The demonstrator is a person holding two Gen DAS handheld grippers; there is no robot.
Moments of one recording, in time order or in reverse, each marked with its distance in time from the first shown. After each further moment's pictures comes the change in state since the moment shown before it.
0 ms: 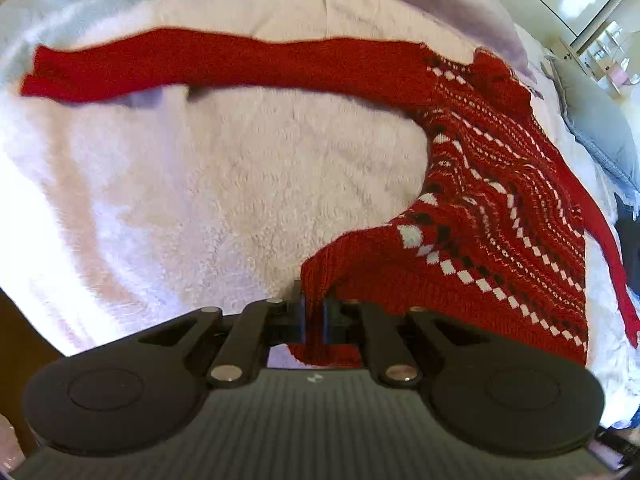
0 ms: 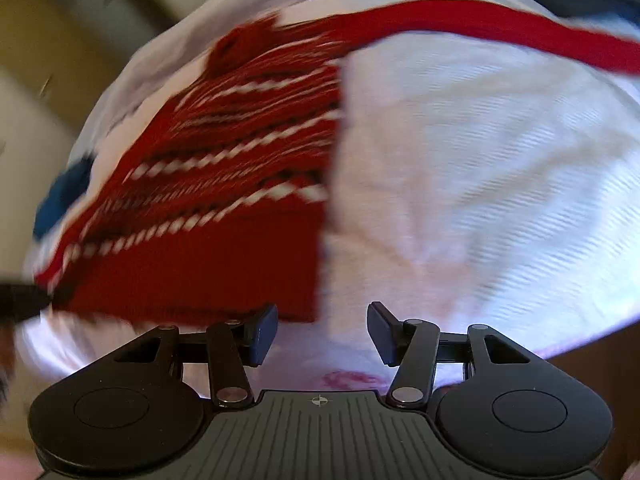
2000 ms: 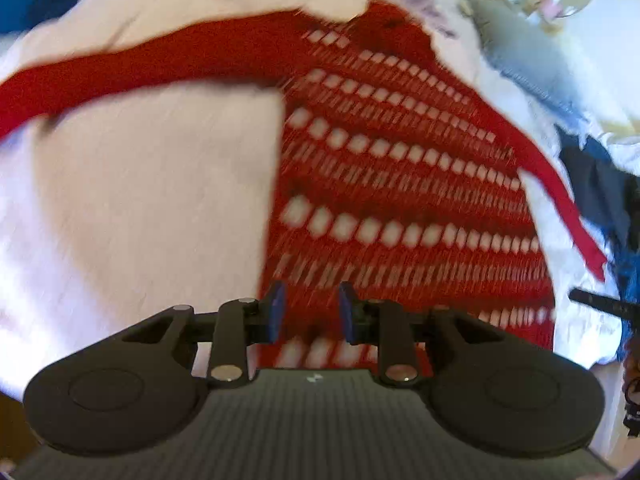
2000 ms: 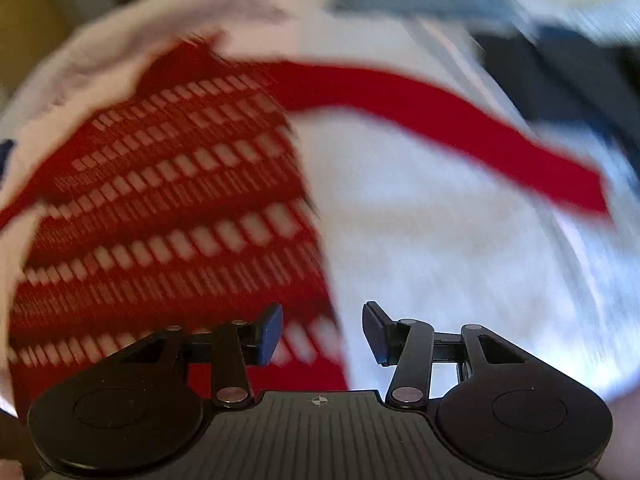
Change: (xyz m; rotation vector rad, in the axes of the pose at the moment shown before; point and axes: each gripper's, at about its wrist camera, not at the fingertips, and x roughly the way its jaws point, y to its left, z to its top) left arm 0.034 -0.110 0.034 0.170 0.061 -0.144; right arm 0.019 -0.008 0.135 -0.134 -0.029 -0.260
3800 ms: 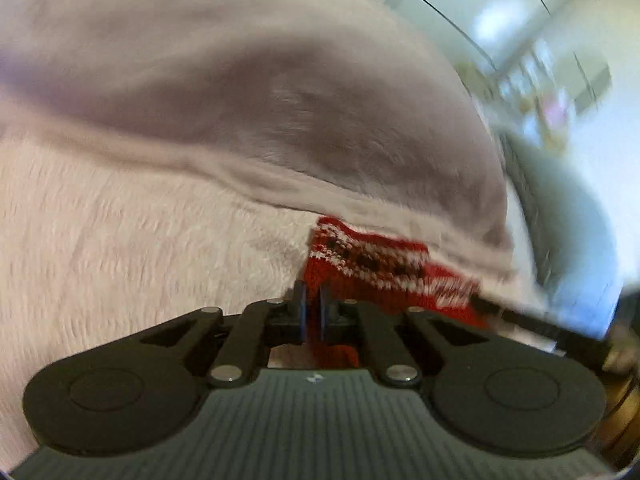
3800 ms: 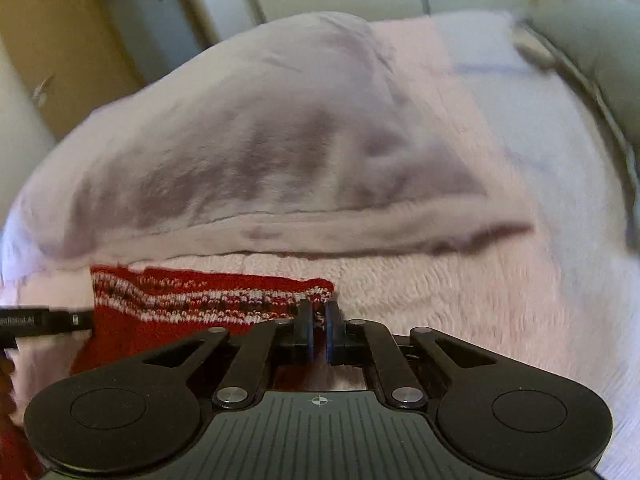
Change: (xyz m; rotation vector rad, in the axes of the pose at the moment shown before) left arm 0.295 0.010 0.419 -0.185 -0.216 -0.234; right arm 0.370 0.036 0.407 -0.007 -0.160 0.320
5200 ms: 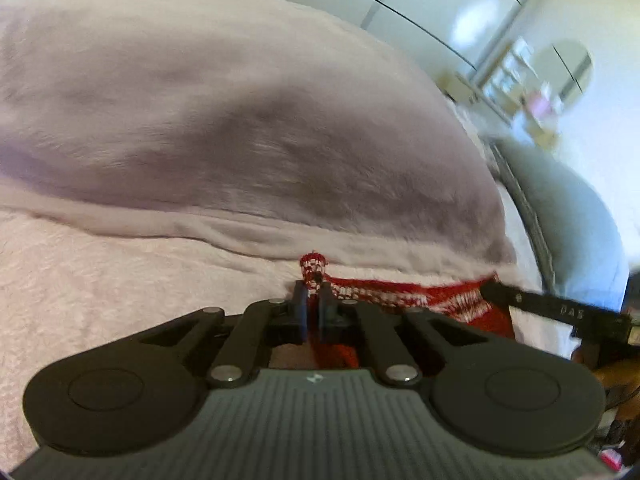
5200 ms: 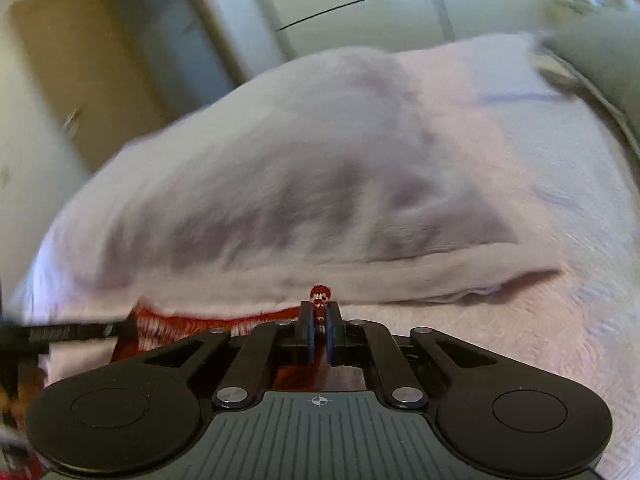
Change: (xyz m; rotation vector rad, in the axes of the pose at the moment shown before) left arm 0.006 -0.002 0.011 0.204 -0.051 0.044; right arm 0.004 0.000 0.018 0.007 -0.096 0.075
